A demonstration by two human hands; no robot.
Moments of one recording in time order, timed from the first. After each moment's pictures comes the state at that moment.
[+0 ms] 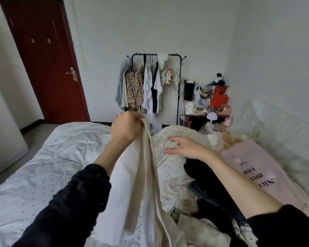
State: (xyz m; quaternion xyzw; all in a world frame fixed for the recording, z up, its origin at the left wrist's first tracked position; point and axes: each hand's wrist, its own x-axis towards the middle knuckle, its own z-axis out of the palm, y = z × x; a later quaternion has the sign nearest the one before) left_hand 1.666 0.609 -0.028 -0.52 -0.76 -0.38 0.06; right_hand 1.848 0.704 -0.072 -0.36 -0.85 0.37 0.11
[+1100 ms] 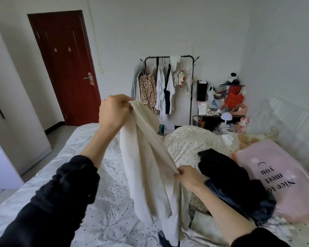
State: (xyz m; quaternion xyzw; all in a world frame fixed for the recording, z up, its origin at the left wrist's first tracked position) left_hand 1.628 0.533 0.015 -0.46 -0.73 -0.50 0.12; right_hand 1.821 0.640 -0.175 -0.51 -0.81 0.28 0.10
